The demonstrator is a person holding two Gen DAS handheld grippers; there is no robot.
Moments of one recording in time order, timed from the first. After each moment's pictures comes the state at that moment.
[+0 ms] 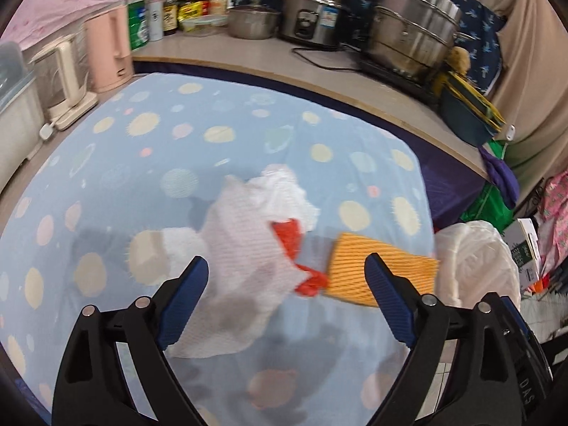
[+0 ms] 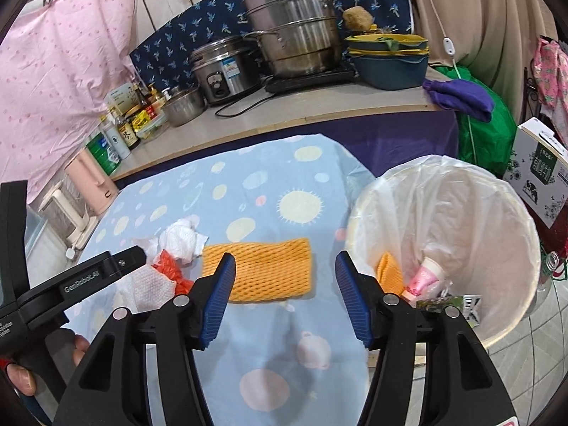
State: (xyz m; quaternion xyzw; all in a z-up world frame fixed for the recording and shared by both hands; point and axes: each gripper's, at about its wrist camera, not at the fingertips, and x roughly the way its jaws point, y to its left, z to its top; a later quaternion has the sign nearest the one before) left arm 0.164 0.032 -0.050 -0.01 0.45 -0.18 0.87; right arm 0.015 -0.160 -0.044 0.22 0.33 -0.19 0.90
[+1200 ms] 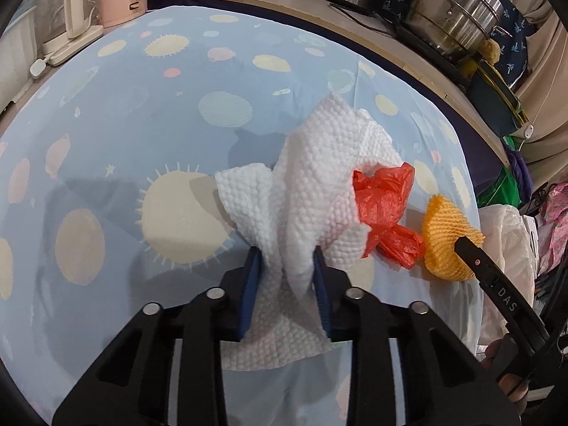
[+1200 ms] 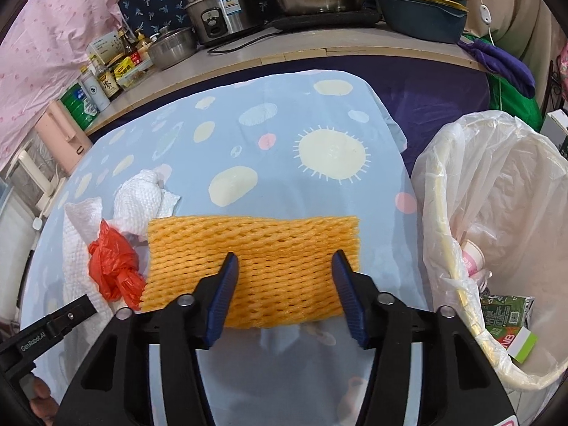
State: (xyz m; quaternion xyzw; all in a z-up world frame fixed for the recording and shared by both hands) left arm 0.196 0.084 -0.125 -0.04 0.52 -0.19 0.83; right arm 0.103 -0.152 -0.125 0.19 0.41 -0.18 0.87
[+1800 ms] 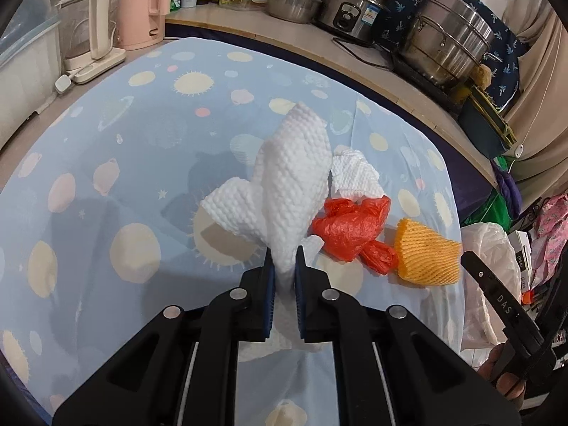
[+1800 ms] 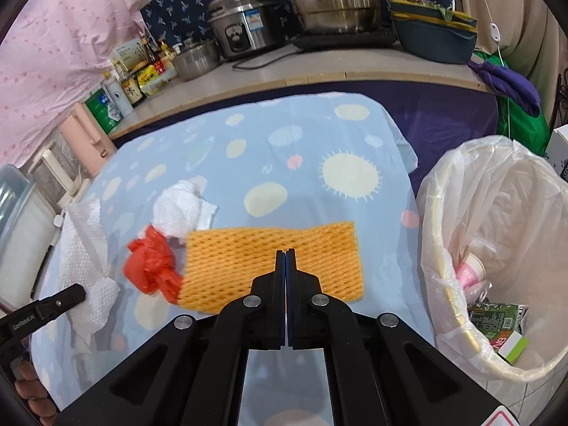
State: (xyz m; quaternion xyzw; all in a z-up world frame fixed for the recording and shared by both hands) left arm 0.177 0.112 -0.074 -0.06 0.48 -0.19 0.86; right arm 0.080 -0.139 -0.082 0.19 0.37 -0.15 0.90
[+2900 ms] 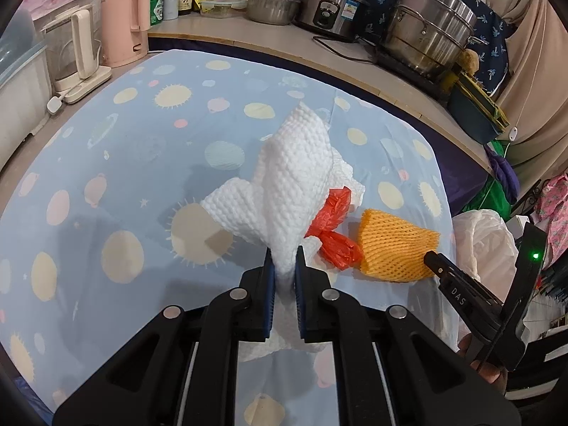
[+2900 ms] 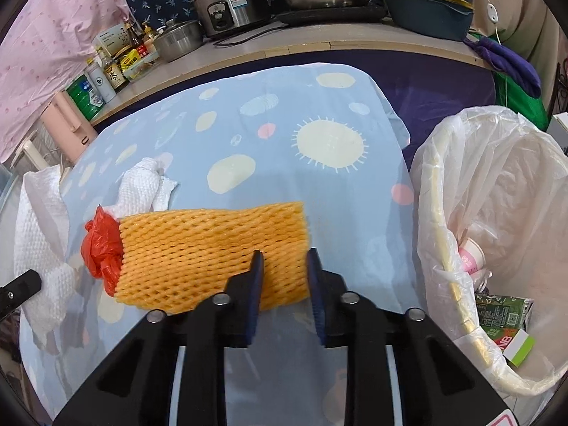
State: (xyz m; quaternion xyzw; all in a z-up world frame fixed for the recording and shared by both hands) left arm 0.165 0.087 -0.066 -0.03 0.47 -0.20 0.86; right arm 0.094 -0.156 -0.126 0.19 0.42 -0.17 0.87
